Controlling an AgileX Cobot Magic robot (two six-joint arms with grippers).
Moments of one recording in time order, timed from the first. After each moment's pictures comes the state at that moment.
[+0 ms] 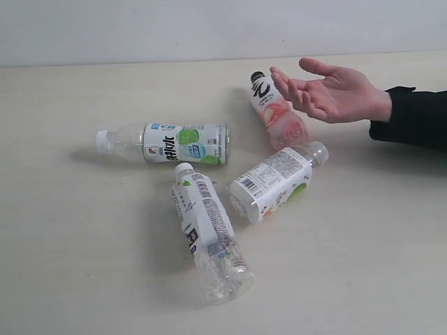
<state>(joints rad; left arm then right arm) 0.00 0.01 0.00 0.11 0.13 -0.33 0.00 0.89 -0.95 0.14 0.66 -0.11</state>
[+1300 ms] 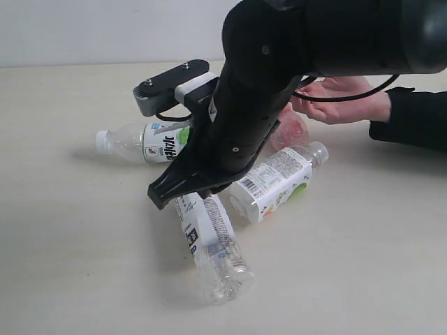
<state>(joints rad) 0.00 0.01 0.00 0.11 0.13 -0.33 0.85 1.77 -1.24 0.08 0.81 0.07</state>
